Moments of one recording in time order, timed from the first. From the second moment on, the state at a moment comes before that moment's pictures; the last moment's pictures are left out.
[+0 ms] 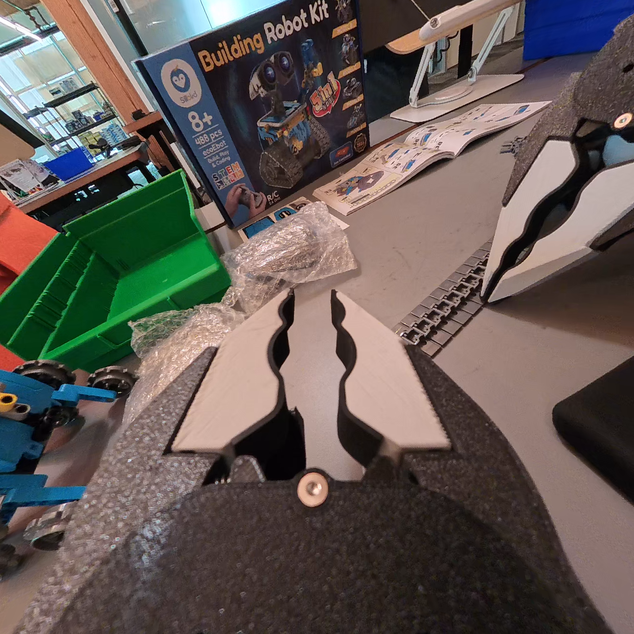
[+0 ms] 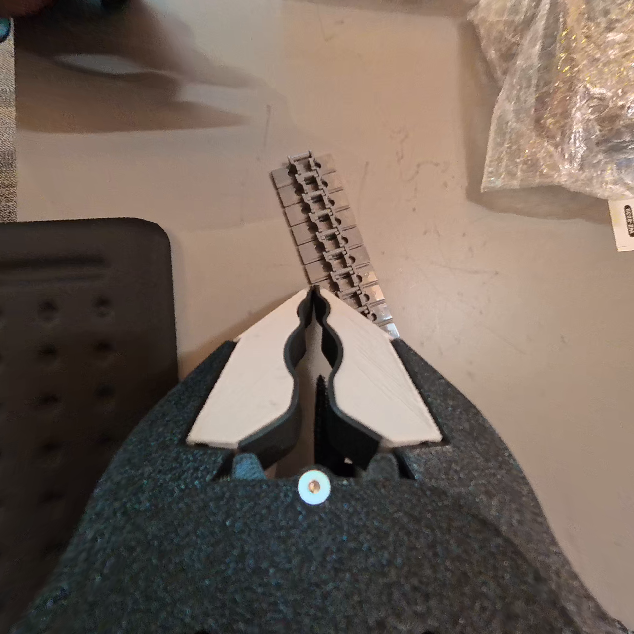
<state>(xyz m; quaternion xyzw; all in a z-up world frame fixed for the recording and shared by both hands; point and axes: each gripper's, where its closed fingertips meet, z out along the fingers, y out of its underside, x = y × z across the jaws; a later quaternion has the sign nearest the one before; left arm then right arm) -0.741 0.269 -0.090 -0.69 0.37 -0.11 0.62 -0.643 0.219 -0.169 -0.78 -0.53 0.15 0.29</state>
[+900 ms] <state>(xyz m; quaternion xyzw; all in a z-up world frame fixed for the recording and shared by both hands) -0.746 0.270 -0.083 -0.69 0.34 -0.14 0.62 -0.666 0.222 -0.169 -0.78 -0.54 0.16 0.29</state>
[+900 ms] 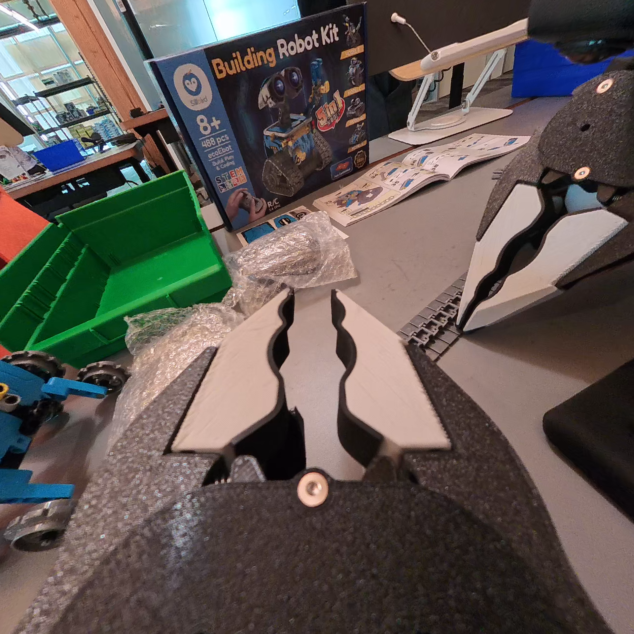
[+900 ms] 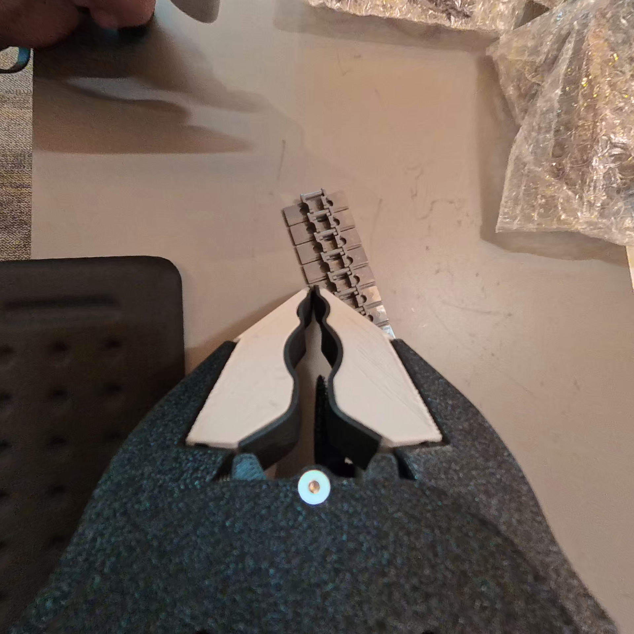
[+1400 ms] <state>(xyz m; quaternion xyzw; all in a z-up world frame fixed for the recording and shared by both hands) -0.750 0.270 -0.078 -0.68 0.33 -0.17 0.63 -0.678 0.224 -0.167 -0.78 -0.54 0.17 0.28</state>
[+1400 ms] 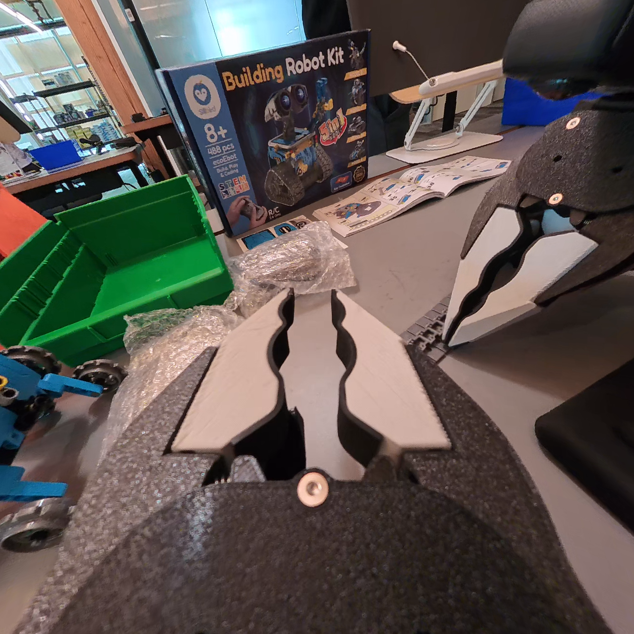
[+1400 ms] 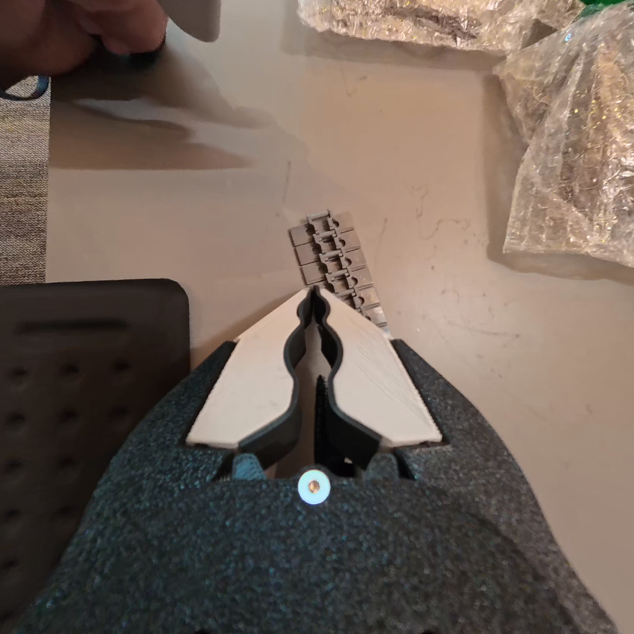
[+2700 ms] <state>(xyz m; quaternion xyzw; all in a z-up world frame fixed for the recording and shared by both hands) -0.759 0.270 -0.069 -0.68 0.30 -0.21 0.64 -0.709 0.214 -0.156 -0.76 -0.55 0.19 0.29</state>
